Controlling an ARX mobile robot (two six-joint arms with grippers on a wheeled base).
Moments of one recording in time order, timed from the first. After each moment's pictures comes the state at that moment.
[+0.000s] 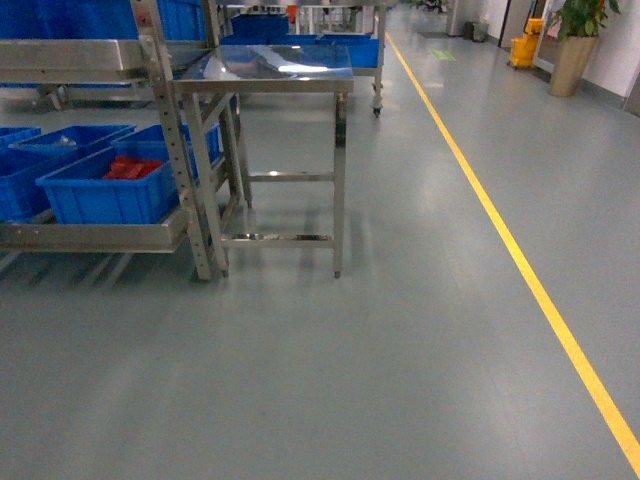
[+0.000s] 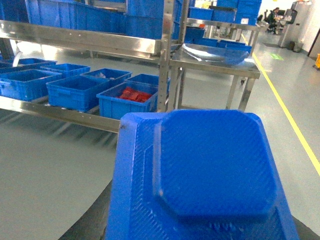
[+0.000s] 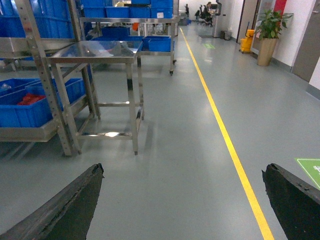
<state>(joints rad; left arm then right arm) -0.38 0.20 0.19 -0.01 -0.61 -0.07 0.00 0.01 0.01 -0.01 0.00 0.00</state>
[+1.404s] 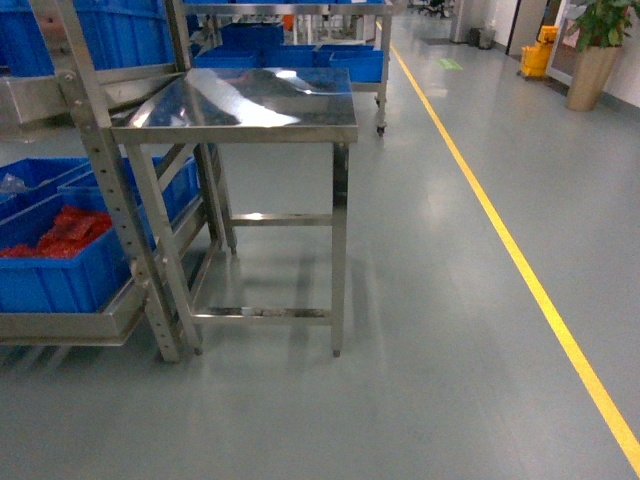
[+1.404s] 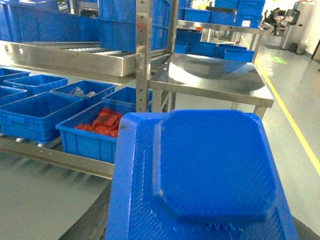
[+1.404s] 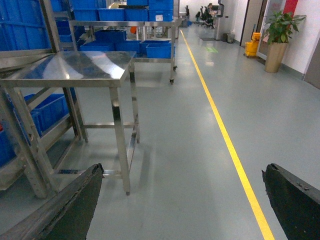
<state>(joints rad) -0.38 0.20 0.19 -0.01 -0.61 -0.07 0.00 0.01 0.01 -0.01 0.00 0.00</state>
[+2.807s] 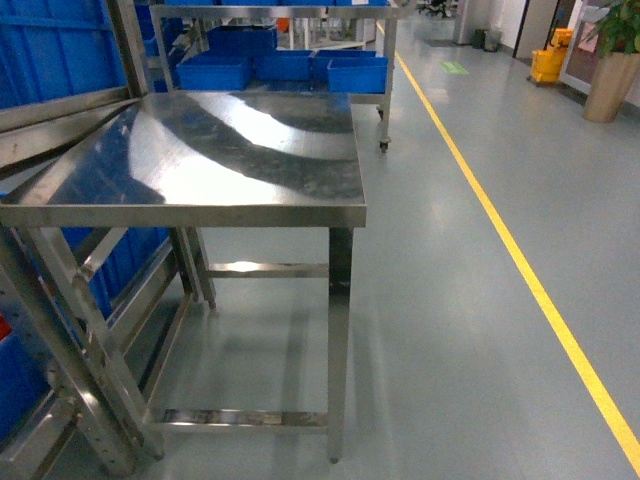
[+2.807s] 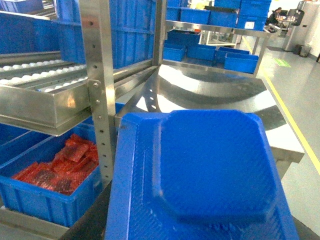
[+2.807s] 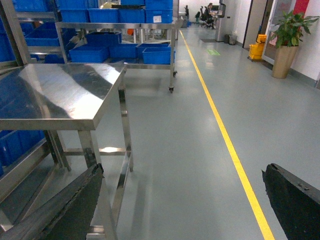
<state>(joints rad) -0.38 0.20 0.19 -0.01 -0.61 -0.07 0.00 0.01 0.01 0.00 0.00 0.00</state>
